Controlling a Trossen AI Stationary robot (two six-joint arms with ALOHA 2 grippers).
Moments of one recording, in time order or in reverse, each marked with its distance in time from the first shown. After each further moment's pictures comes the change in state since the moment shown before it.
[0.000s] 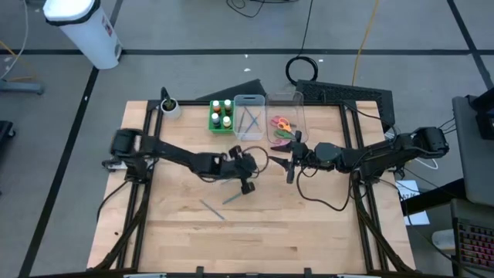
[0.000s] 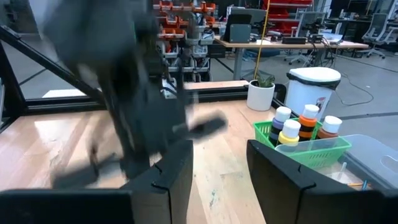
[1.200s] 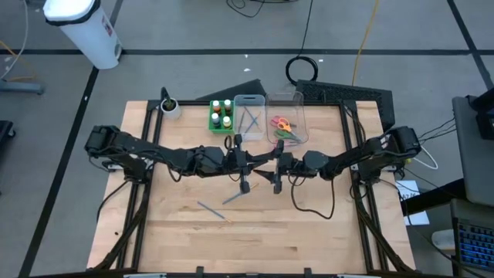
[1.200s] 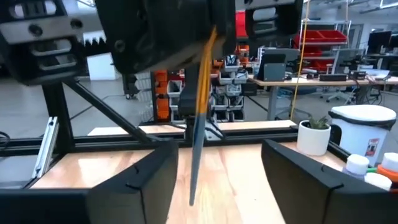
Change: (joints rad) left arm -0.066 -0.273 0.002 0.407 0.008 0.364; right arm 0.065 0.338 0.102 0.430 -0.080 -0.006
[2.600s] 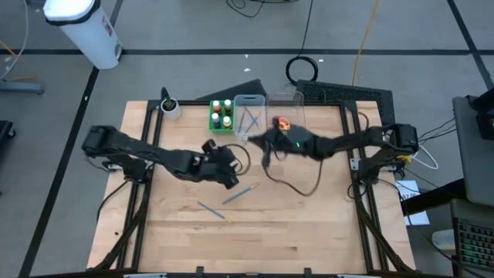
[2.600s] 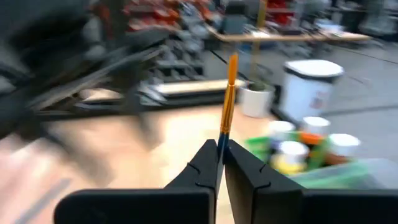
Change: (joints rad) left arm -0.039 -0.047 0.005 -0.866 -0.311 -0.597; right arm -0.236 -0.002 0.178 -0.389 -0.078 -0.003
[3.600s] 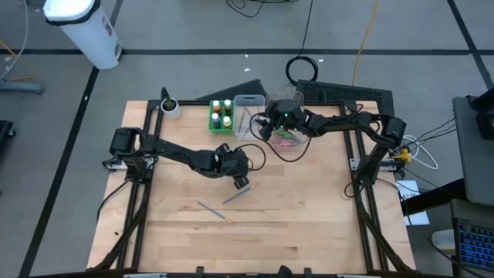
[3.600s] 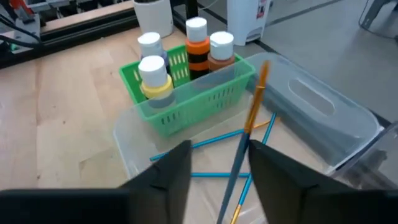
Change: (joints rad) left arm 0.132 0.289 -0.001 0.169 0.203 0.048; right arm -0.339 0.139 0.154 -0.349 -0.102 0.082
